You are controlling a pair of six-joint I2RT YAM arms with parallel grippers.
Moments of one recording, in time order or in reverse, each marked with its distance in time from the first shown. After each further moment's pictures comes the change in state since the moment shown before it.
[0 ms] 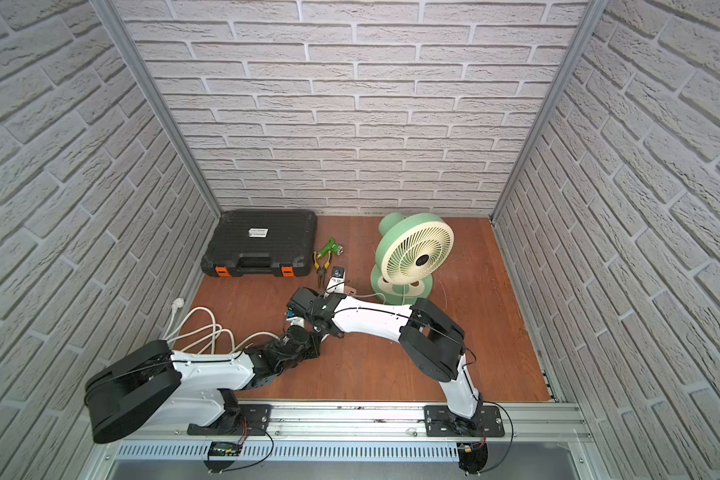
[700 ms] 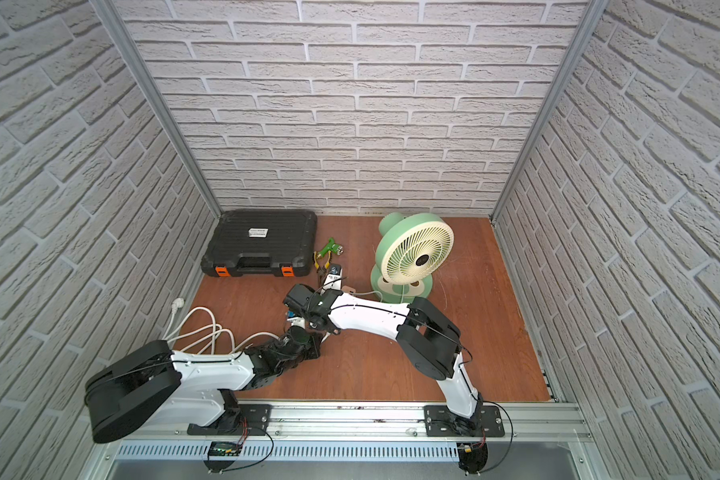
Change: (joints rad) left arm -0.005 0.000 -0.003 0.008 -0.004 0.015; right arm -0.006 0.039 0.074 -0.031 -0.014 -0.012
